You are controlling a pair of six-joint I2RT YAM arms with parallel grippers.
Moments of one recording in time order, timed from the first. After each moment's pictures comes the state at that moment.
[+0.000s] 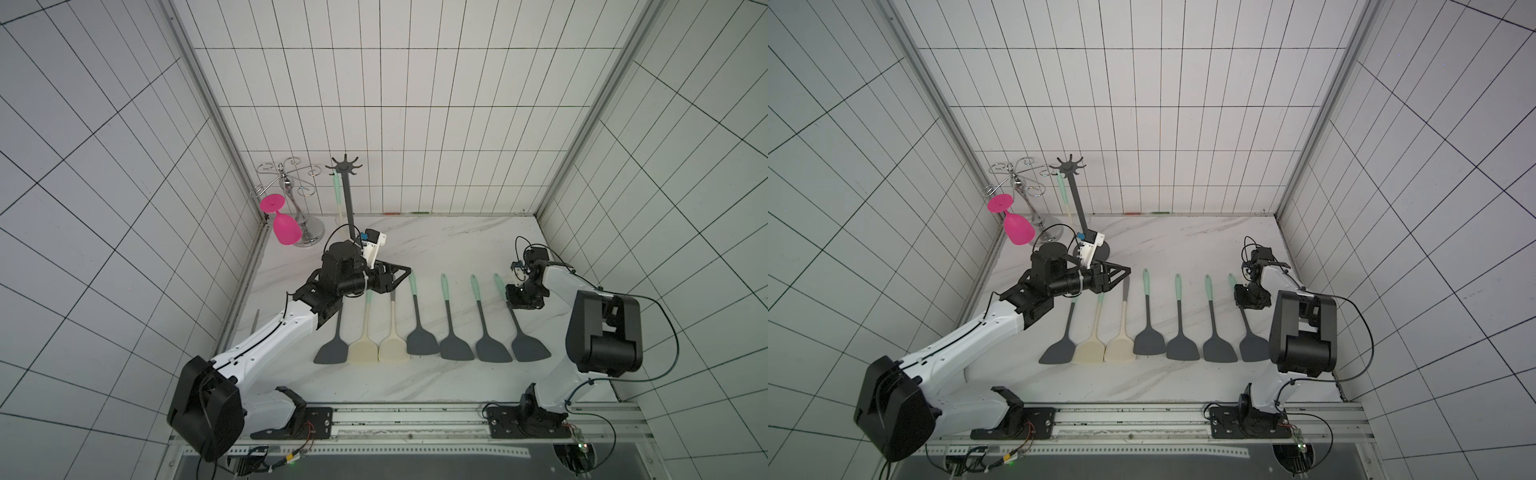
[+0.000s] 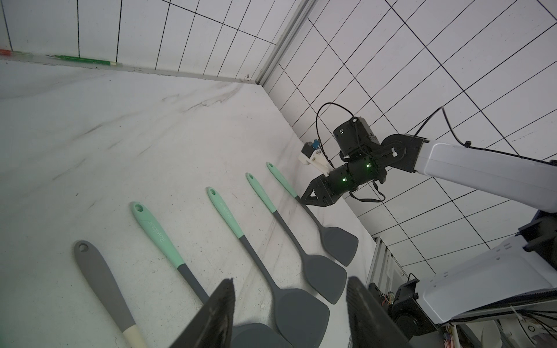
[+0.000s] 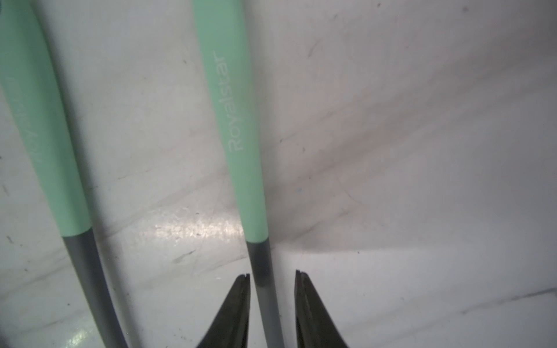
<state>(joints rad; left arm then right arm) -0.54 1.26 0.93 0.02 0.55 -0.51 -0.15 1.66 1.06 -0.75 -0.05 -0.12</state>
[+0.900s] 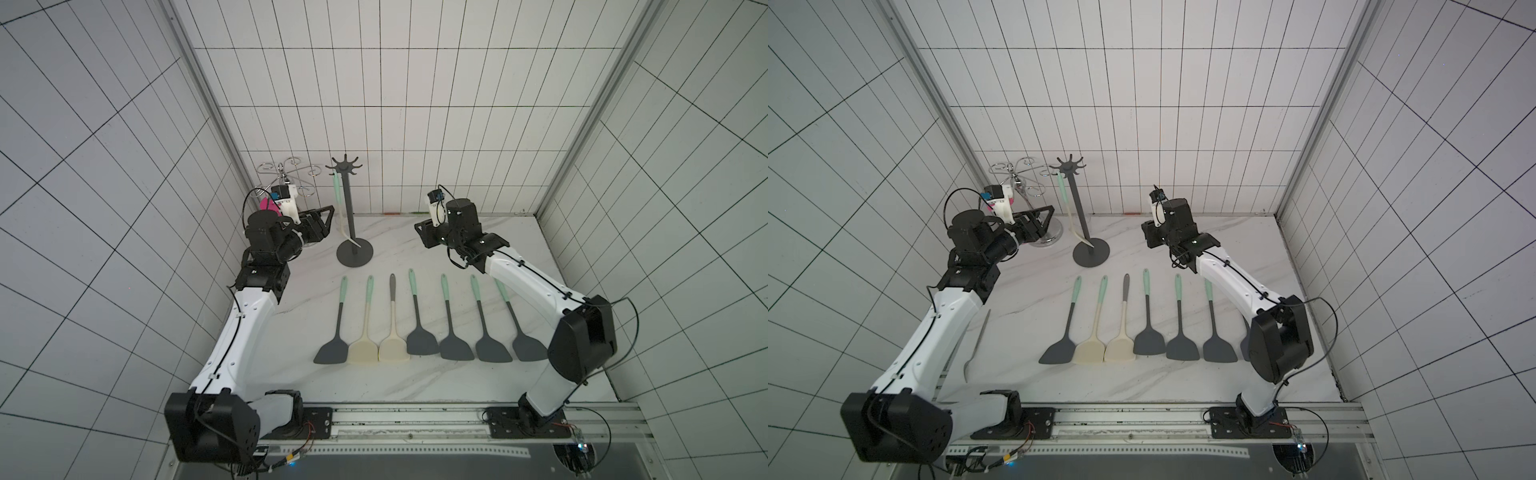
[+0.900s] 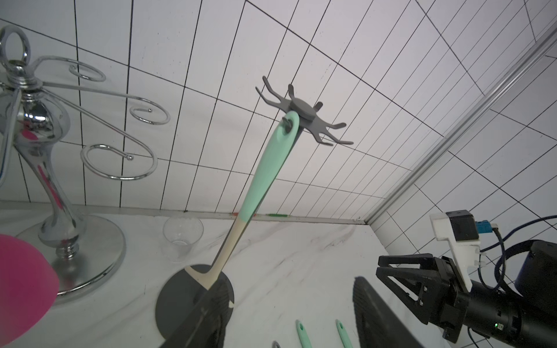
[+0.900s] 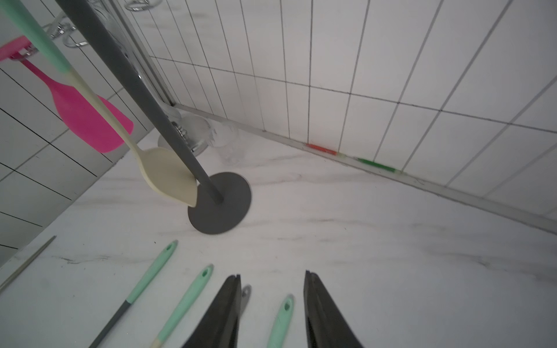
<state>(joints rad) -0.02 1.27 1.14 0.05 0.46 -0.45 0.55 1.77 1.54 -0.14 -0.07 0.10</state>
